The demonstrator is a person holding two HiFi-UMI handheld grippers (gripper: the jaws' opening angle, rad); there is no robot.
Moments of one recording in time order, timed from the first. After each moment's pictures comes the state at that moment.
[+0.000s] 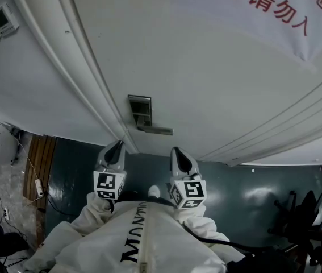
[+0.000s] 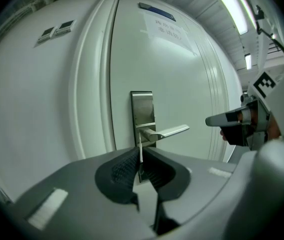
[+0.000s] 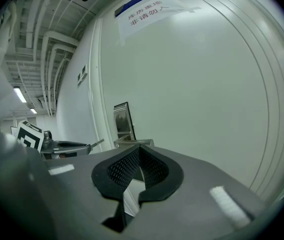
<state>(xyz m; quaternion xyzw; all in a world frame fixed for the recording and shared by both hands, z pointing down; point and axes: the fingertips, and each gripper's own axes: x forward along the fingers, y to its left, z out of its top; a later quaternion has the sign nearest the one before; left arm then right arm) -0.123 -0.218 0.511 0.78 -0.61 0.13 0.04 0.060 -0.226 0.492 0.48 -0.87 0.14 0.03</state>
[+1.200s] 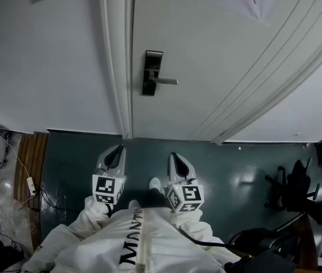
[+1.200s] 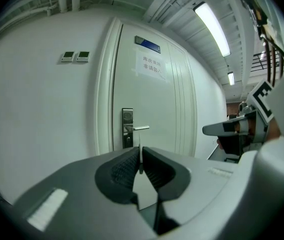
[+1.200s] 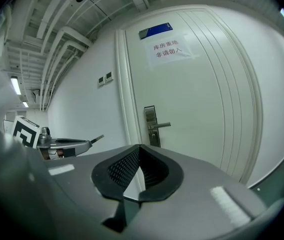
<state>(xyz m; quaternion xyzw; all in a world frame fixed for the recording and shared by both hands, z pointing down) -0.137 0.019 0.505 0.82 -0.56 0.08 0.04 0.036 0.030 0.490 0.53 -0.83 0.13 0.04</state>
